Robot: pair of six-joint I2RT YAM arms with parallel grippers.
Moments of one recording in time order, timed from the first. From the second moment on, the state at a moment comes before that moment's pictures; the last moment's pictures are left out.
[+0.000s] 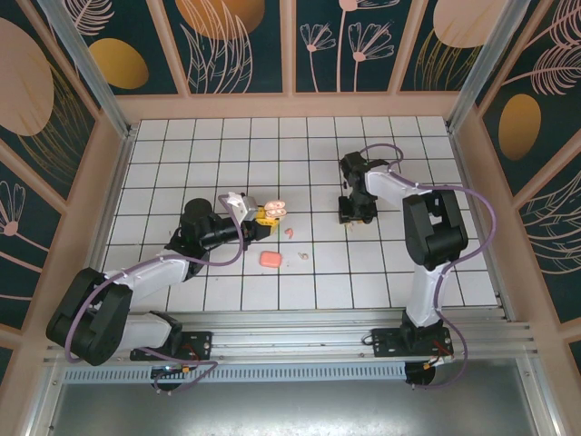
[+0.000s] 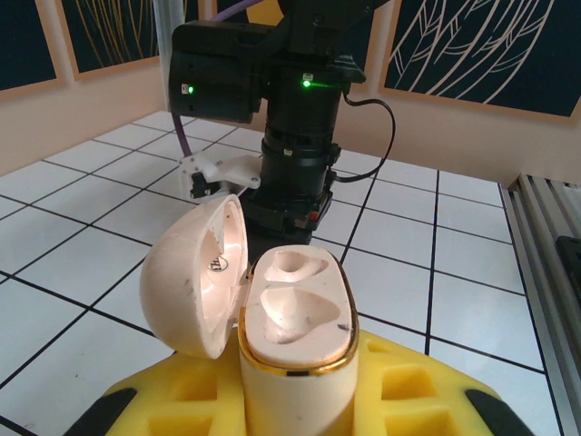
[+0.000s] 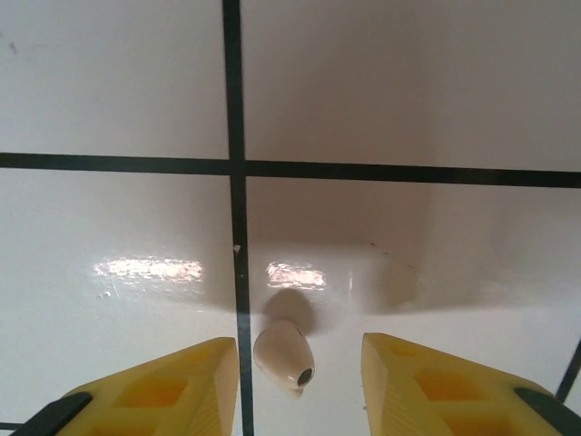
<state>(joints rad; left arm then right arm) -0.47 1.30 0.48 0.67 0.76 0.03 0.37 1.94 1.35 -0.90 -0.03 0.27</state>
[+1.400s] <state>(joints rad) -0.54 1.36 0.48 0.80 0.65 0.01 0.36 1.55 1.02 -0.48 -0.20 0.46</state>
